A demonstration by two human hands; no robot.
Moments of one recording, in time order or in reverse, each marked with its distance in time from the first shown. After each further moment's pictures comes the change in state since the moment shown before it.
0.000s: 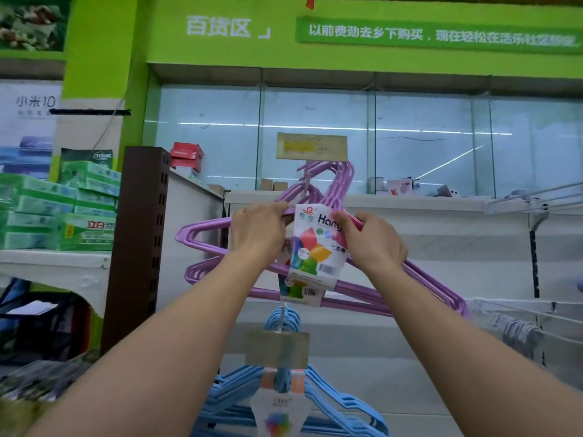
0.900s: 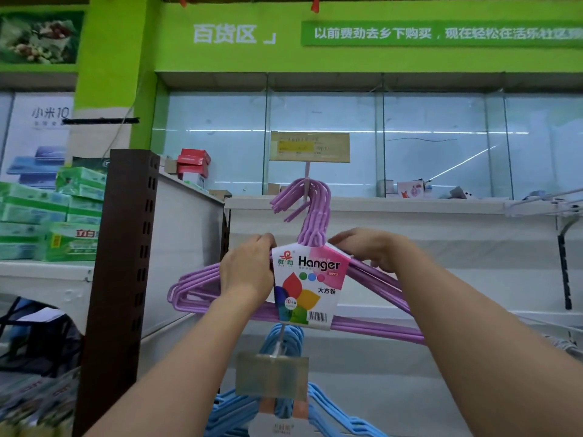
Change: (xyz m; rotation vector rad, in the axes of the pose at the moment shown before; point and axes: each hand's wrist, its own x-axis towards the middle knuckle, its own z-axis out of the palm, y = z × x) left_hand -0.025 -0.020 0.043 -0.013 -0.081 -0.087; right_hand 0.056 0.009 0.021 0.099 -0.835 0.070
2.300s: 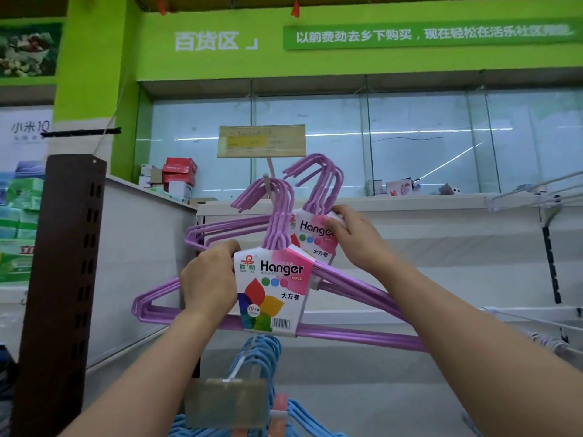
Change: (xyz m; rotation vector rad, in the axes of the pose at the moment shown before) left_hand 0.003 0.005 0.016 -0.060 0.155 -0.070; right_hand 0.021 0.047 -0.013 0.016 0.571 -0.389
